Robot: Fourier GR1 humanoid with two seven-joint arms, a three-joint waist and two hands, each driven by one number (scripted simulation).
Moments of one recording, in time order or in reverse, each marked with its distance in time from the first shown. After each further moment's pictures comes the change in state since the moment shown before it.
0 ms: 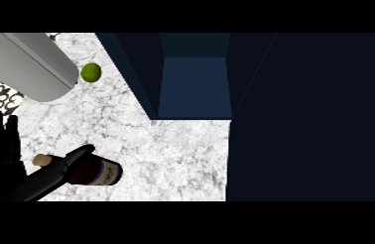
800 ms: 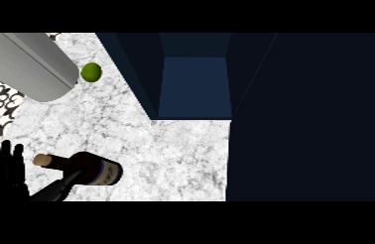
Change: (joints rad) left arm 0.217 -0.013 0.091 0.150 0.245 -0.107 -0.308; right arm 0.006 0.035 0.025 -0.002 0.024 0.009 -0.003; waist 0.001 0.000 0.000
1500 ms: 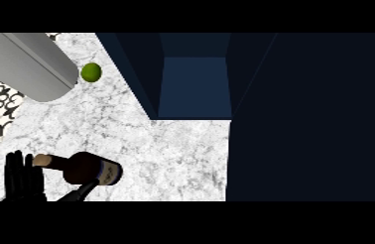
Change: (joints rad) left arm 0.069 -0.004 0.003 0.222 0.116 -0.077 -0.240; right arm -0.025 0.003 0.010 -0.010 0.009 -0.010 0.038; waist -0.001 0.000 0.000
